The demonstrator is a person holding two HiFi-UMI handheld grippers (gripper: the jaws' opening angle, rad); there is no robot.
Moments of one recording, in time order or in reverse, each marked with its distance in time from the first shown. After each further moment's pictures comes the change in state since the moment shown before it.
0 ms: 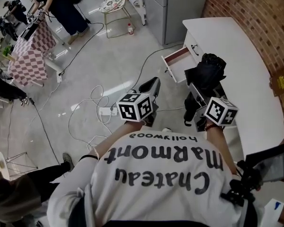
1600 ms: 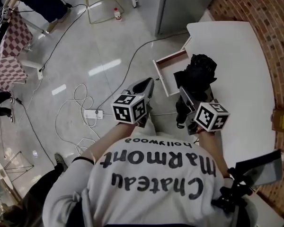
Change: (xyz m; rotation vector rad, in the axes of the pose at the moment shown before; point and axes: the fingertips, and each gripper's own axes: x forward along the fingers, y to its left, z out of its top) left arm 0.248 0.167 0.022 -0.123 0.180 0.052; right arm 0.259 -0.131 0.046 -0.006 0.242 -0.029
